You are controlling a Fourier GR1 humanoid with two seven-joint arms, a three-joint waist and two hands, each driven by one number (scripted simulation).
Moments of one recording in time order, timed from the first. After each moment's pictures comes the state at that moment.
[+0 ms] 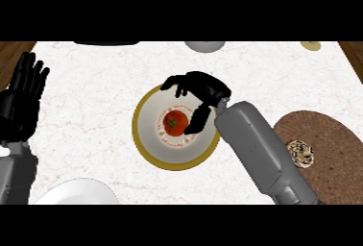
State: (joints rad) left arm -0.28 0.29 0.23 -1.47 0.13 0.01 -0.03; right arm -0.84 0.00 0.24 -0.93 0.60 0.33 -0.04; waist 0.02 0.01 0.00
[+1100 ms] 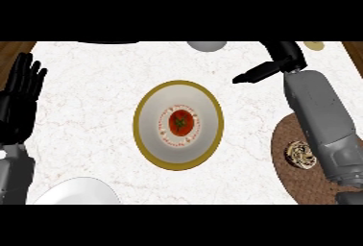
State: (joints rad) left arm -0.26 0.29 0.23 -1.49 0.14 -0.01 -0.02; right arm -0.98 -0.26 -0.19 -0.55 0.18 0.21 -0.33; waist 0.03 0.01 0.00
